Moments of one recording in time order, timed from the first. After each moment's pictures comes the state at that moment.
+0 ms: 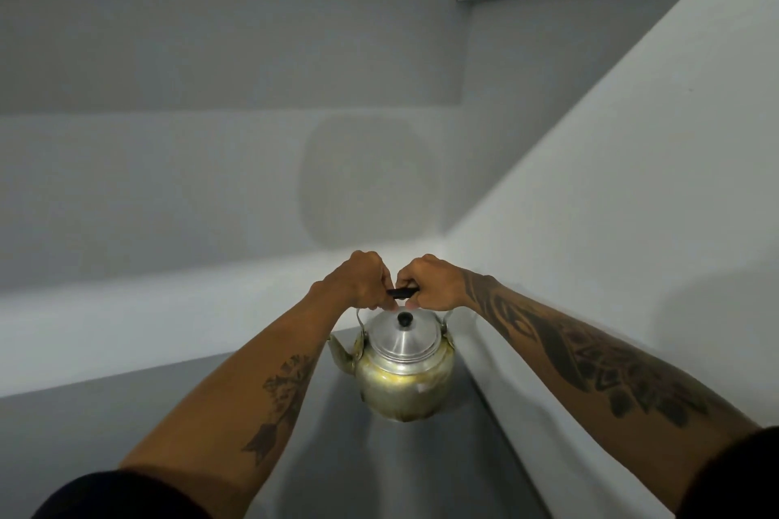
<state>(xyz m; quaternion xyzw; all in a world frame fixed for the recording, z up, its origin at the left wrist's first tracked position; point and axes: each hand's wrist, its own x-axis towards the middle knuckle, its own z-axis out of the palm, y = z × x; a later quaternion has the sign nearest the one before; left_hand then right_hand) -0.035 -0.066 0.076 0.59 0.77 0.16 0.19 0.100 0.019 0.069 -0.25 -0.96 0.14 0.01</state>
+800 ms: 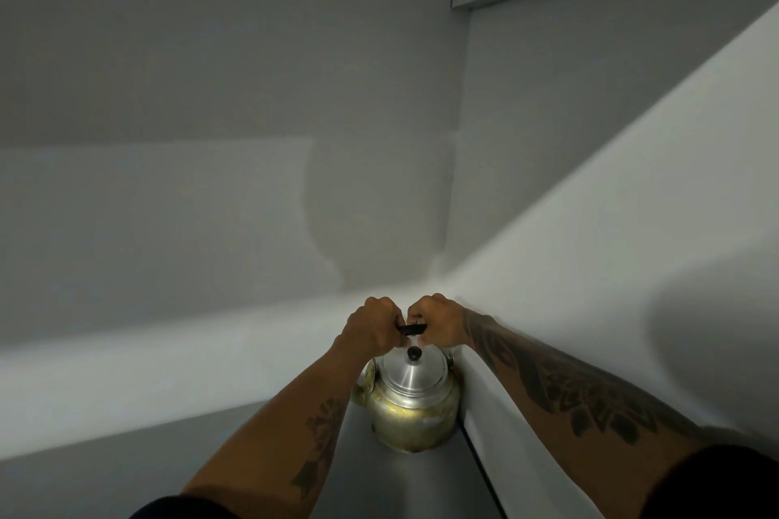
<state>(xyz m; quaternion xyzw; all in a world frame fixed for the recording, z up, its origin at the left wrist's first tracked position) -0.044 0.052 0.010 0.55 0.80 0.19 0.18 0.078 0.143 0.016 -0.31 -0.93 0.18 -0.02</state>
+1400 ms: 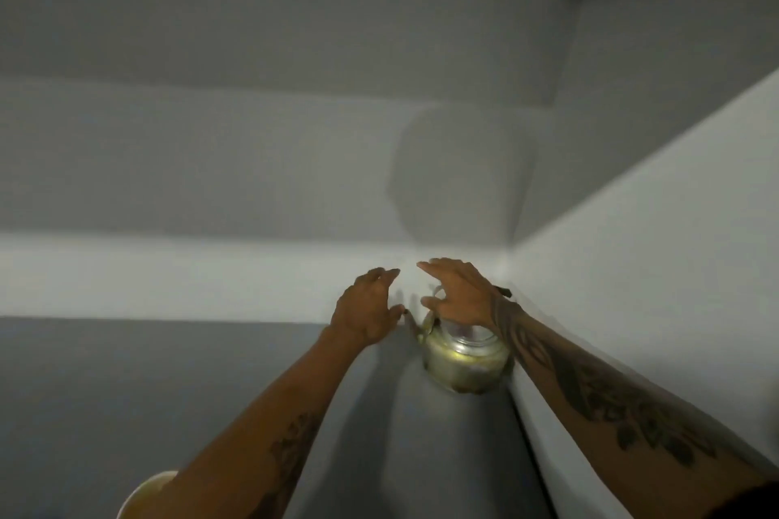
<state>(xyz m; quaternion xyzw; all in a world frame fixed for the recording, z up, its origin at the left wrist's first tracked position) -0.059 -0.101 0.006 0.49 0.84 0.23 0.04 0.065 0.040 0.032 -0.24 -0.96 0.11 0.04</state>
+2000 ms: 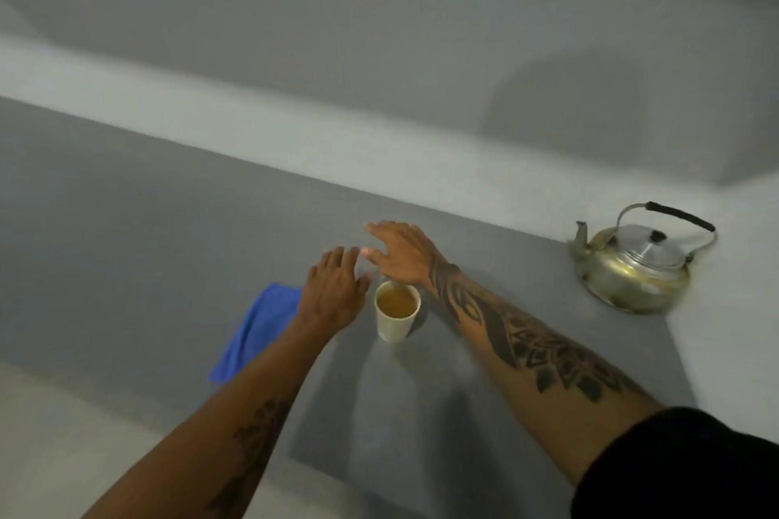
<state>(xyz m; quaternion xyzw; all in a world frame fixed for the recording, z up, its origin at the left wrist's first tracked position) -0.112 -0.472 -0.084 0.29 0.93 0.22 0.01 -0.089 -0.319 -0.040 -0.05 -0.99 0.16 0.00</state>
